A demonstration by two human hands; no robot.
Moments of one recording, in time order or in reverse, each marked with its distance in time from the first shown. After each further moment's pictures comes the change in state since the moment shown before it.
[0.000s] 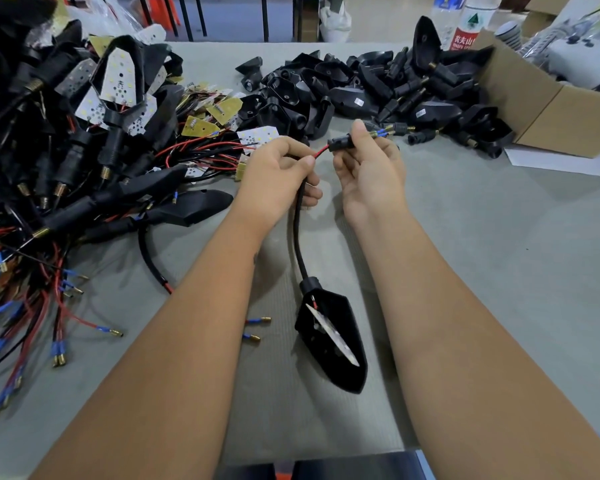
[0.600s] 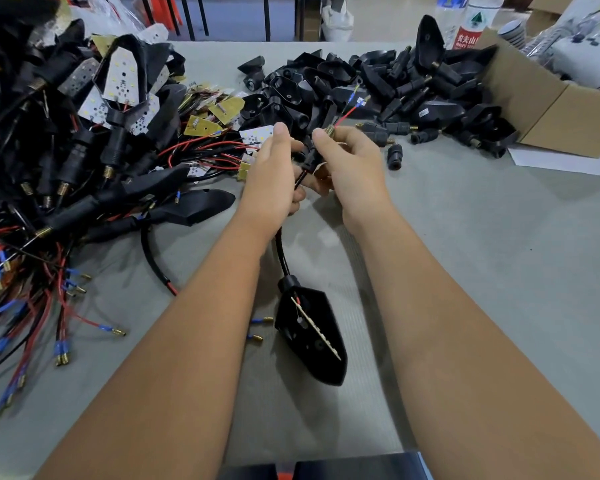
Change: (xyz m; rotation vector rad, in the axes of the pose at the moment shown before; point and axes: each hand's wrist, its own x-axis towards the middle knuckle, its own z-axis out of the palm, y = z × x) left_hand 0.004 -0.003 0.002 -0.081 0.141 -0.132; right_hand -0.008 0.007 0.006 -0.606 -0.223 -0.144
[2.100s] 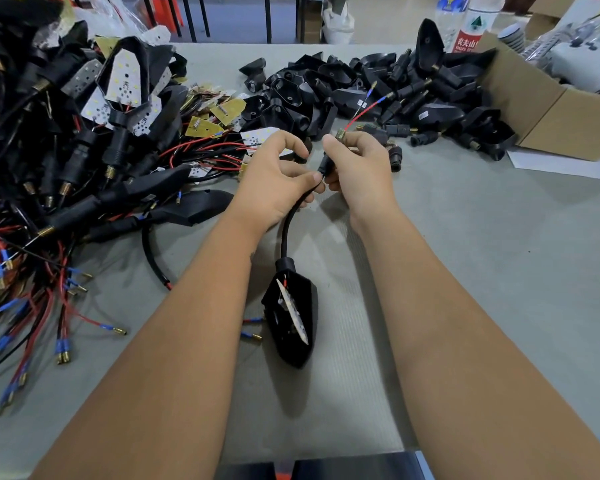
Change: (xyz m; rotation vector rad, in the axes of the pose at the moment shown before) left_hand 0.002 -0.005 -0.015 0.149 -0.238 0.191; right_hand 0.006 0.002 -0.006 -0.072 0.074 0.050
